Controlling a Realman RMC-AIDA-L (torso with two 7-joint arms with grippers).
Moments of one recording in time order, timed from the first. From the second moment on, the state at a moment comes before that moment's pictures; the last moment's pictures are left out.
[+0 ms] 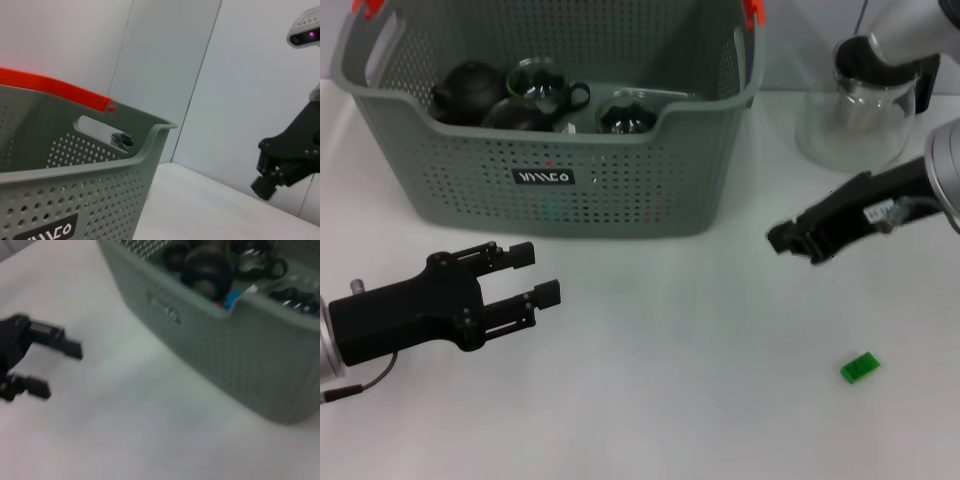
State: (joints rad) left arm -0.38 -2.13 0.40 0.64 2.06 1.74 -1.23; right arm 0.54 2.09 -1.36 -1.63 -2.41 -1.63 2.67
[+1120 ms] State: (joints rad) left arm -0.39 -2.13 0.40 0.64 2.06 1.73 -1.22; right arm 0.53 2.10 -1.49 -1.46 -2.73 -1.76 2.88
